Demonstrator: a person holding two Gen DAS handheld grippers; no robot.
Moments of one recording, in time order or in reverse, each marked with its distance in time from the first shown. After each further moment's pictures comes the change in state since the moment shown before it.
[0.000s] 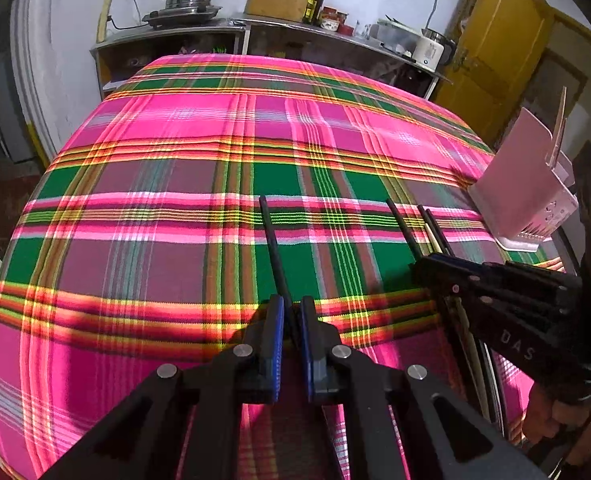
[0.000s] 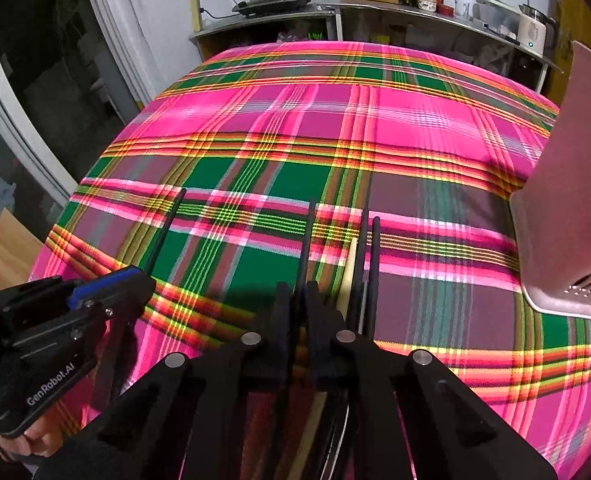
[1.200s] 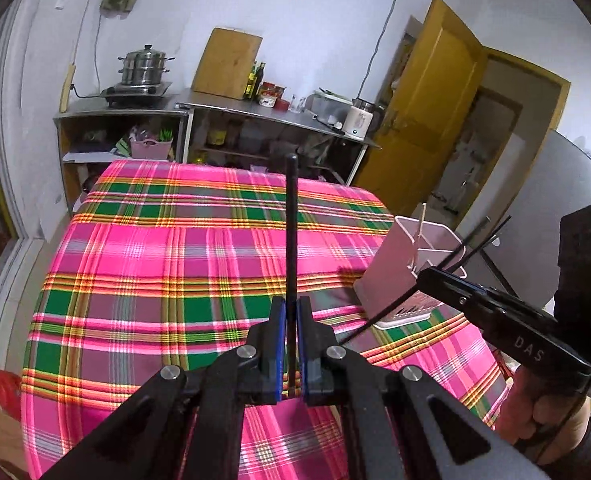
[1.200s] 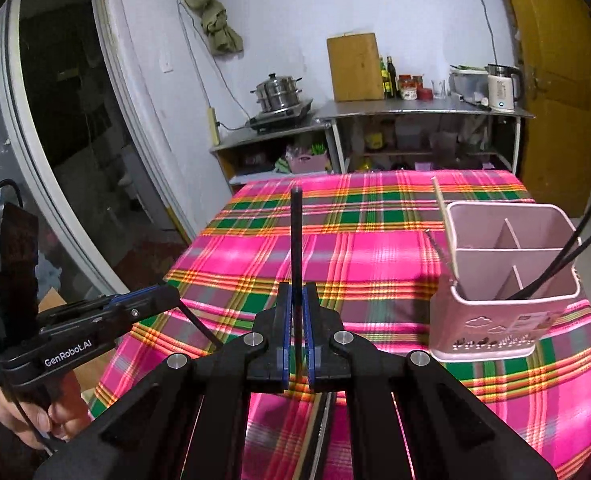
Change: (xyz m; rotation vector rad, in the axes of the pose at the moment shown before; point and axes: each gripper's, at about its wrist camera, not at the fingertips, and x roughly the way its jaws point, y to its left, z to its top) left arm -0.129 -0.049 0.053 0.068 -0.248 -0.208; right arm -0.173 -0.022 0.015 0.074 -0.377 0.081
